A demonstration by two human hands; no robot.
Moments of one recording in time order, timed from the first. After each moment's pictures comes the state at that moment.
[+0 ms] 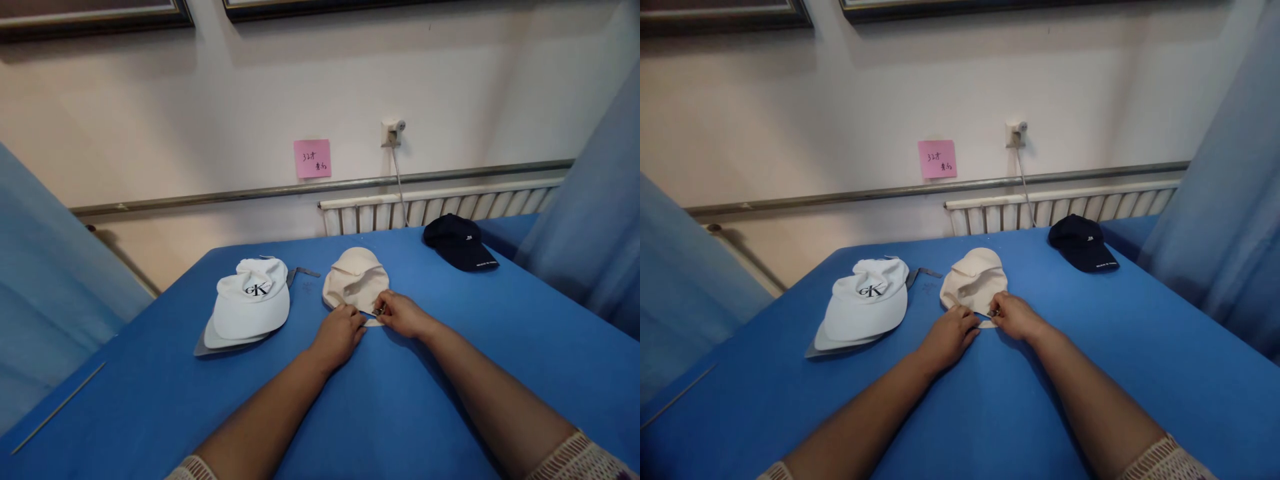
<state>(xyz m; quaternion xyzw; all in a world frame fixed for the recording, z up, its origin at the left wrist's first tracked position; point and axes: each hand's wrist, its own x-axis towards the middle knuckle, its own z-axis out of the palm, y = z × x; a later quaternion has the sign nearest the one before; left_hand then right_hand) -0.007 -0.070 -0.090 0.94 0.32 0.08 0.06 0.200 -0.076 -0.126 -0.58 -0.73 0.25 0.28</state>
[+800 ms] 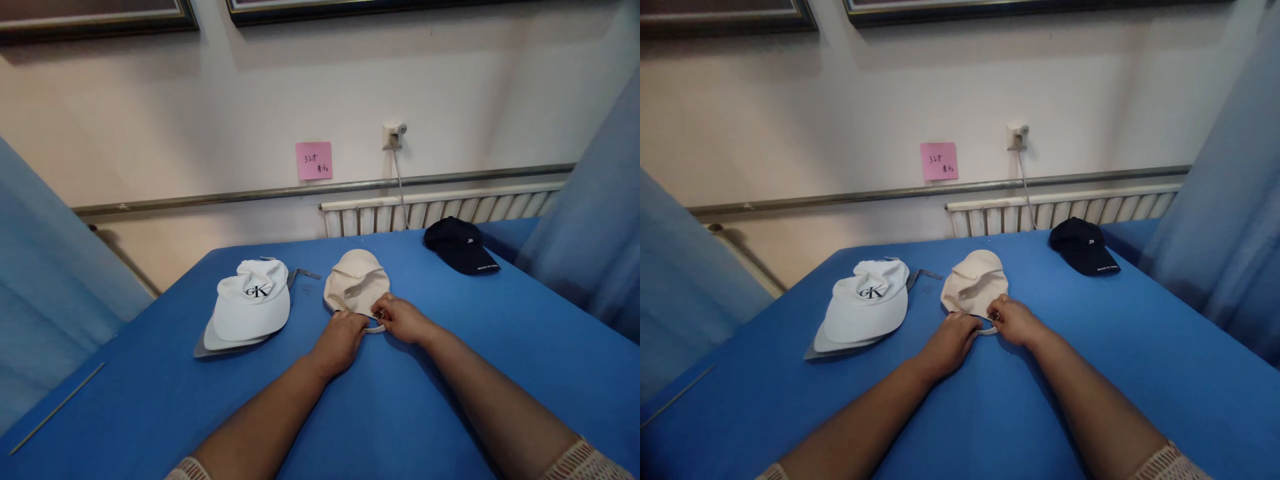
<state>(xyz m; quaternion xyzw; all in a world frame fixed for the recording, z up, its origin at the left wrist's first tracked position) -0.009 -0.075 -0.093 0.94 0.31 0.13 0.10 0.199 -0.079 -0.125 -0.55 -0.76 0.21 0.27</state>
